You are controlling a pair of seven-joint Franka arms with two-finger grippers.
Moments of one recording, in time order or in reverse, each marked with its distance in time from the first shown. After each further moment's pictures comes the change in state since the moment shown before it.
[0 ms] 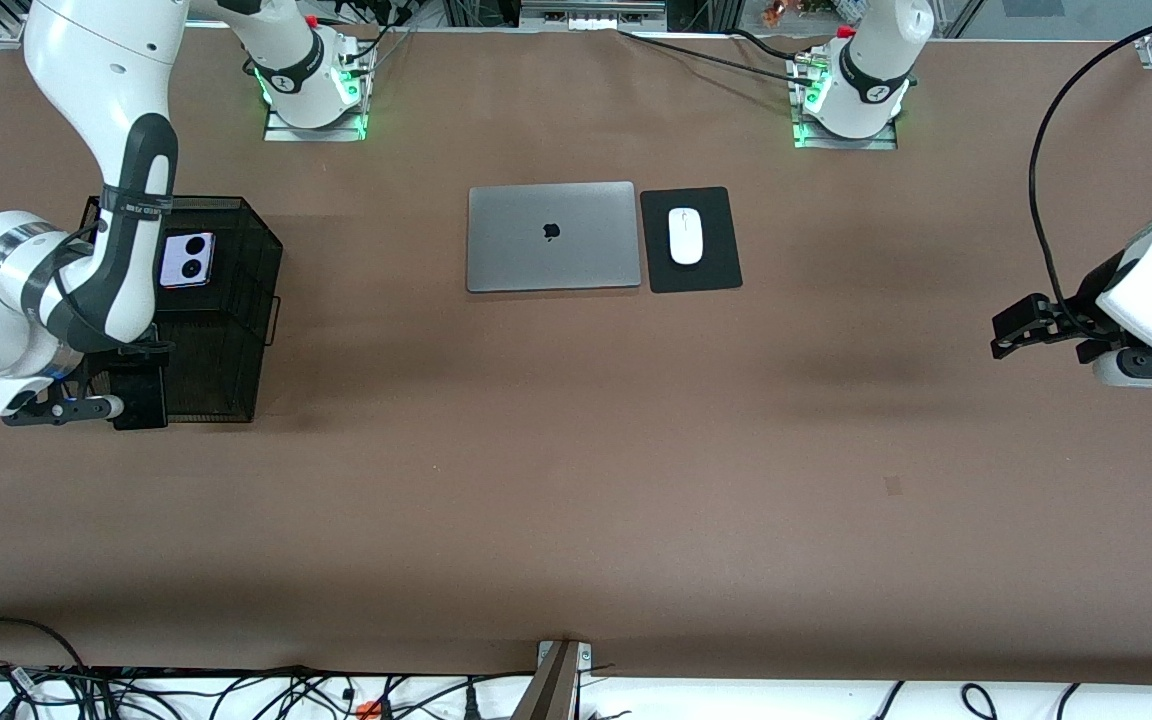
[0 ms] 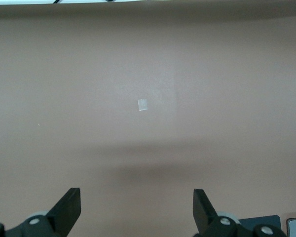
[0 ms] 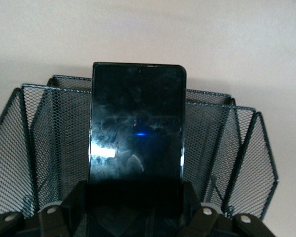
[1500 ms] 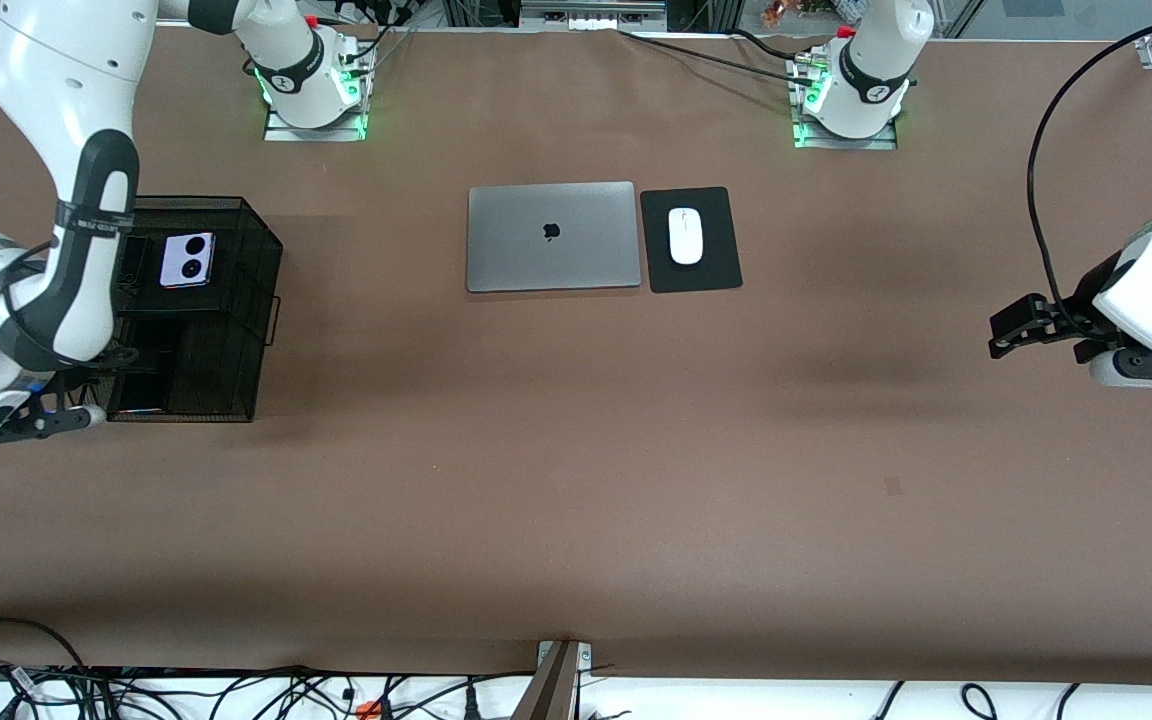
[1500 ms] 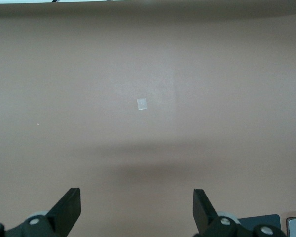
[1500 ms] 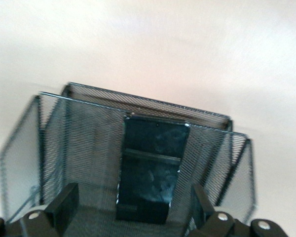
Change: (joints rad) left arm -0.001 0.001 -0.001 0.000 0.000 -0.002 0.000; right arm -0.160 0.010 0.086 0.218 -0.015 -0.155 -0.095
